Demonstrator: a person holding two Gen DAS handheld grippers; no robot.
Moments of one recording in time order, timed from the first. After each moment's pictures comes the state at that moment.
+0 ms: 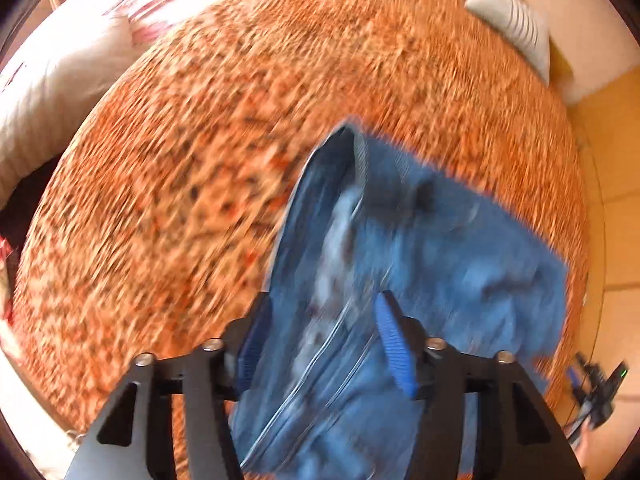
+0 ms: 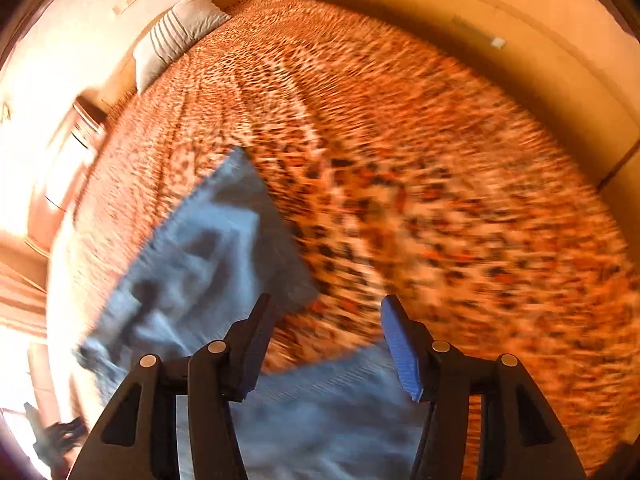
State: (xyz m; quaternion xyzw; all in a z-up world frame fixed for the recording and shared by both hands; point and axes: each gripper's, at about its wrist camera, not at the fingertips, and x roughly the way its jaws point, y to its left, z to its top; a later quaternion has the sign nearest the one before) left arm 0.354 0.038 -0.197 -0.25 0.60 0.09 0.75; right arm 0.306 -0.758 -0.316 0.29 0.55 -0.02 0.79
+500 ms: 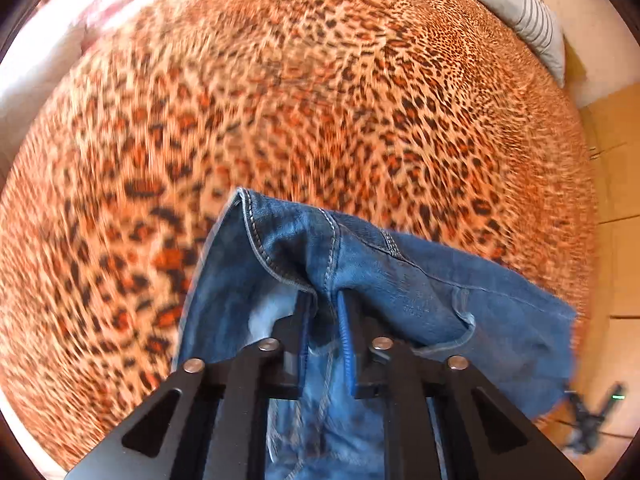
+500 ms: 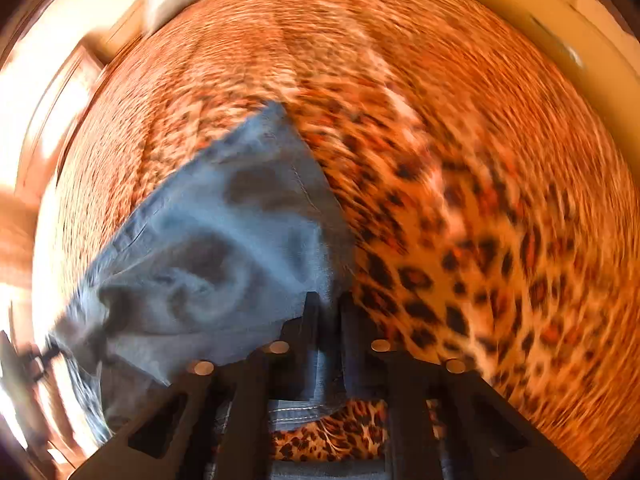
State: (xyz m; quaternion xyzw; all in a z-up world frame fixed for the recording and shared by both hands) left arm 0.458 0.021 -0.274 -0.22 0.62 0.10 0.74; right arm 0.399 -0.695 -0.359 0.17 0.59 0.01 0.79
